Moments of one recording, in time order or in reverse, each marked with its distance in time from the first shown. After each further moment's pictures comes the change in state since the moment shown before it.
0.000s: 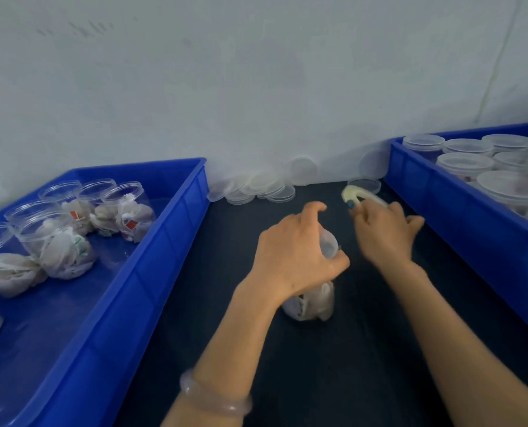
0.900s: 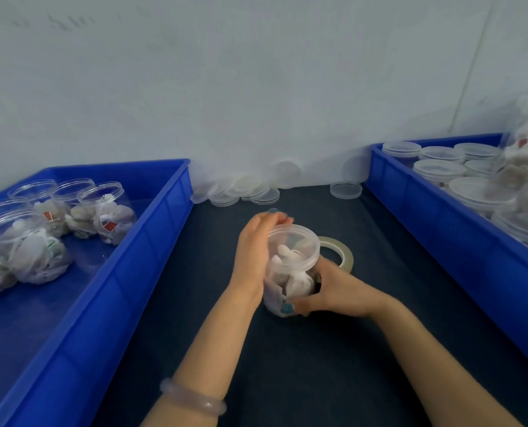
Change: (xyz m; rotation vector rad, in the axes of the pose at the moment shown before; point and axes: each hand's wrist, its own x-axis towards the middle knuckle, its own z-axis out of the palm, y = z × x) left_hand 0.000 -0.018 0.011 -1.367 0.257 -0.500; right_hand -0.060 -0.001 -0.008 0.649 -0.872 -0.327
